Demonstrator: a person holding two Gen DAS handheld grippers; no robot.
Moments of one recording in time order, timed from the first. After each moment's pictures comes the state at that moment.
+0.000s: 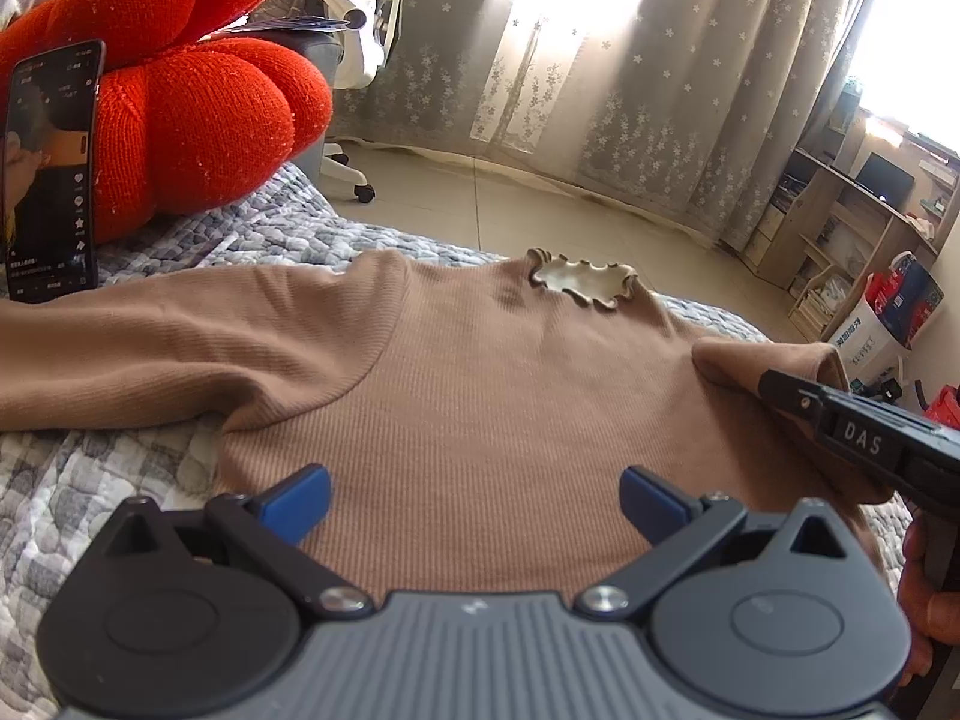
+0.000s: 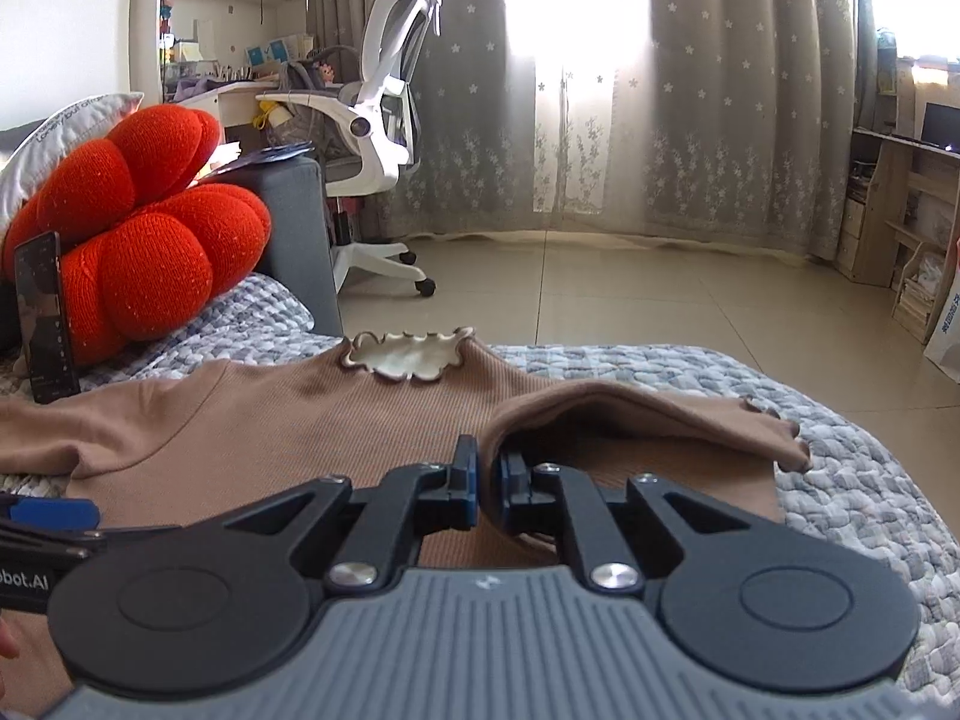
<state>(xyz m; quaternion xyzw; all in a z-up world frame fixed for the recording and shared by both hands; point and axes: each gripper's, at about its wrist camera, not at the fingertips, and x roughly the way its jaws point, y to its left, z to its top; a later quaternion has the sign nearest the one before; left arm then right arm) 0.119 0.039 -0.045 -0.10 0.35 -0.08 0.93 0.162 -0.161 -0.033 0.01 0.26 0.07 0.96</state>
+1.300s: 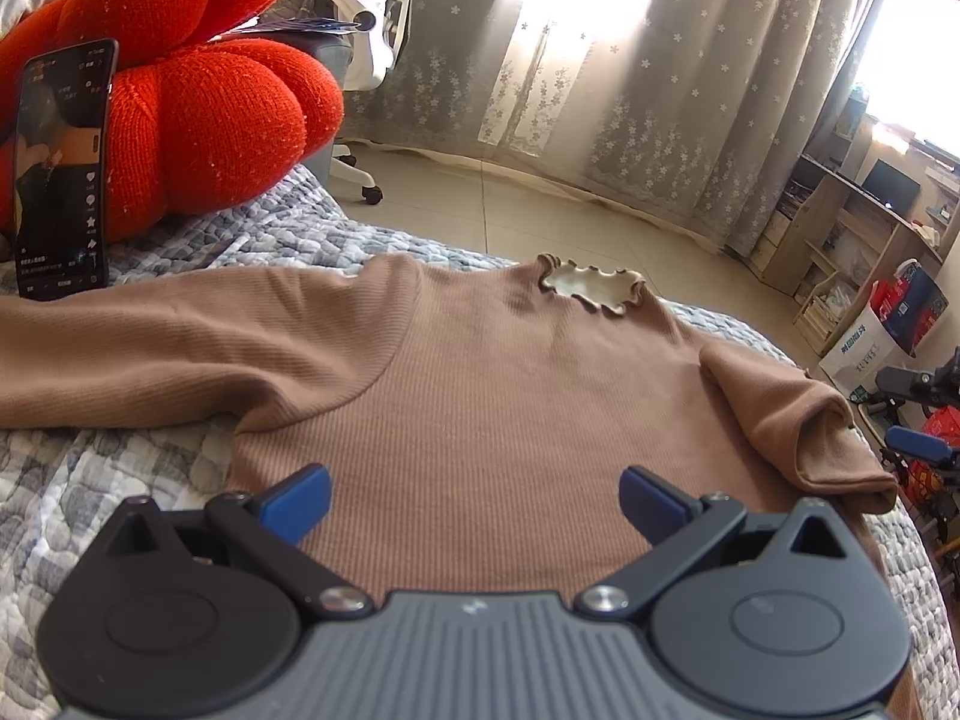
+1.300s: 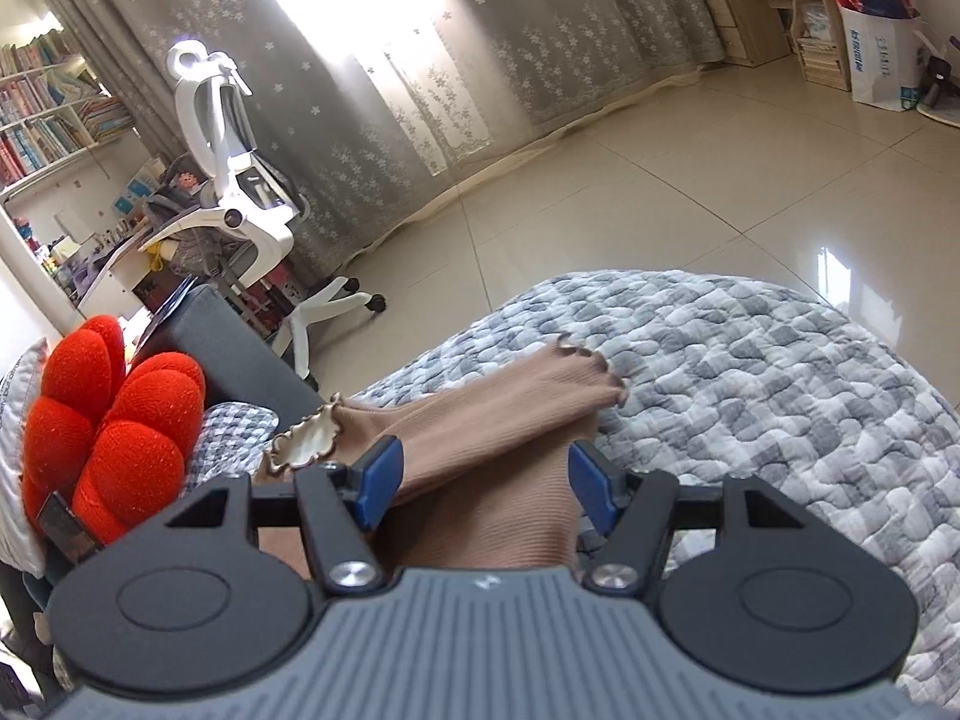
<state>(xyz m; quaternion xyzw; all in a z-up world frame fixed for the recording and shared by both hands) 0.117 0.043 -0.042 -0.11 0.35 -0.07 0.93 0.155 -0.285 -0.007 0.27 0.30 0.00 0.91</state>
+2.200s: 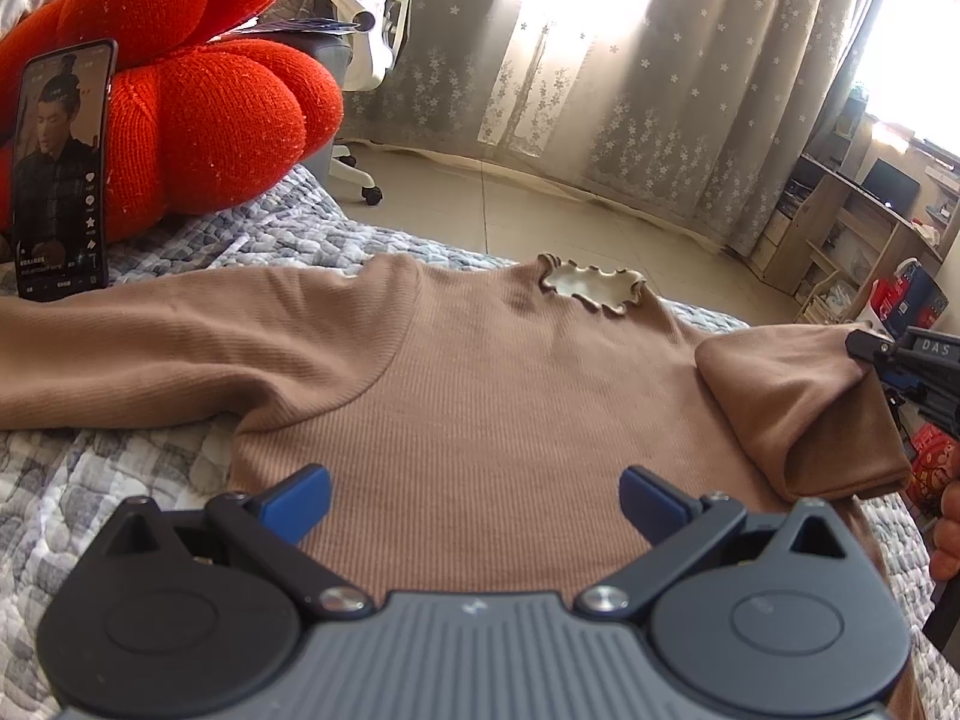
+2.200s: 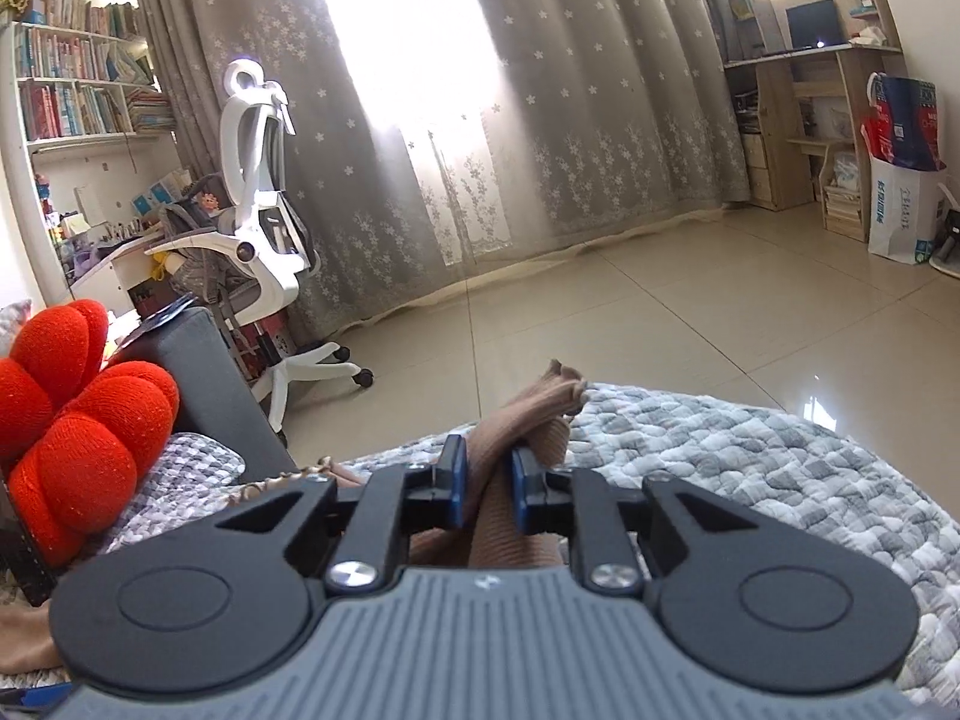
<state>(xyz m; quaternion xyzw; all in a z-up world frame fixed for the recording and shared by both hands) 0.117 0.045 -0.042 -0.11 0.35 -0.07 0.93 0.162 -0.248 -0.010 0.17 0.19 0.00 0.97</state>
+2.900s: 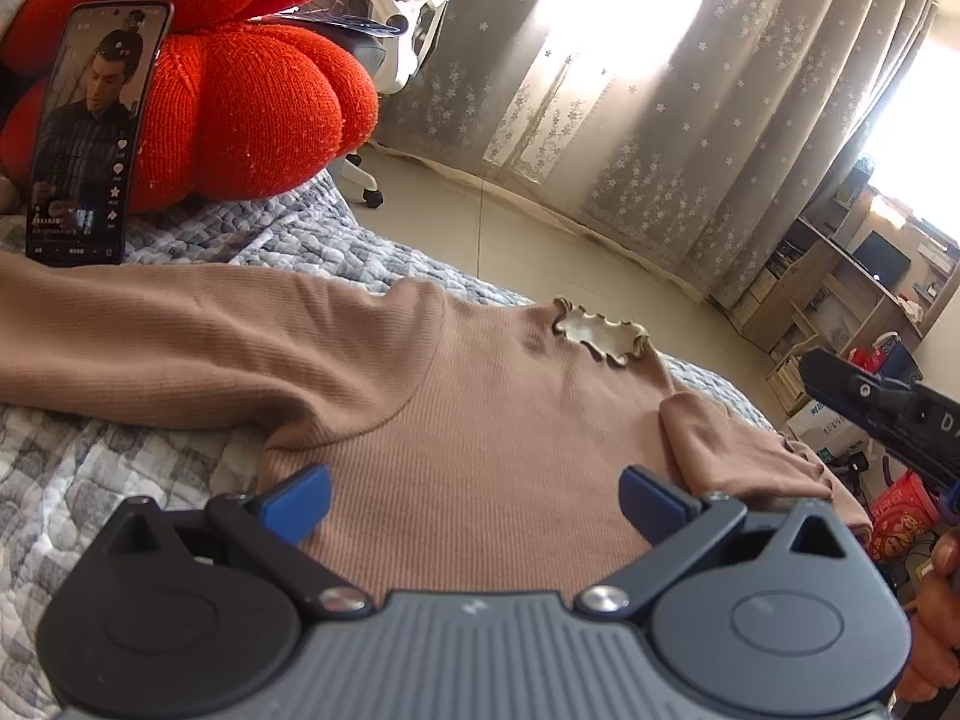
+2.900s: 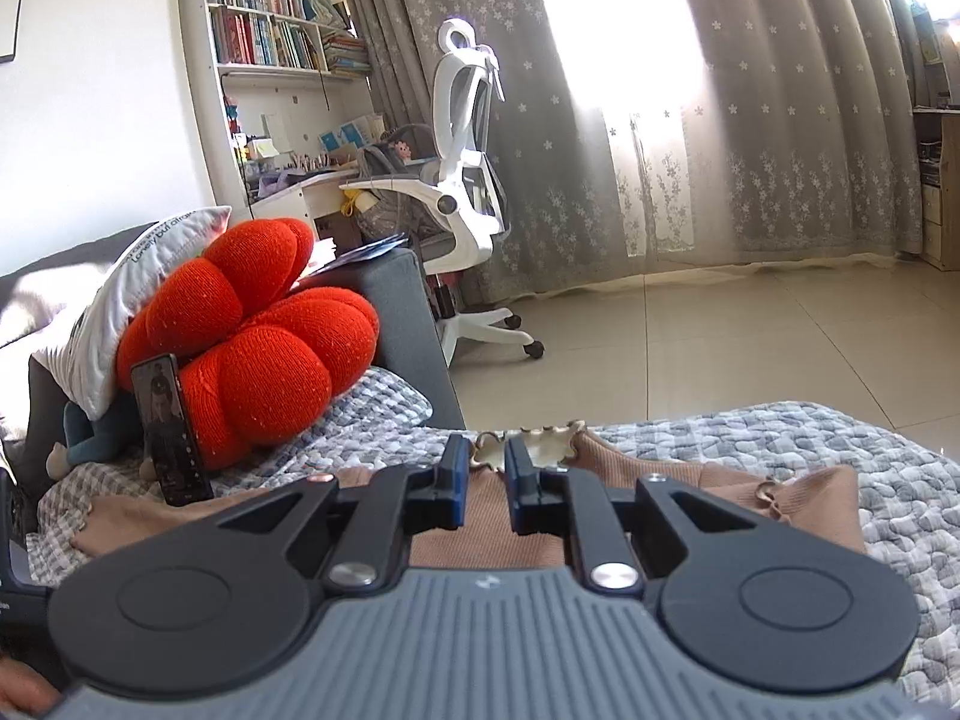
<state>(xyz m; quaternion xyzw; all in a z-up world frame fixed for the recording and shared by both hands) 0.120 0.072 -0.040 -0.18 0.33 -0.08 0.92 0.154 -0.174 0.012 0.10 0.20 0.16 0.96</state>
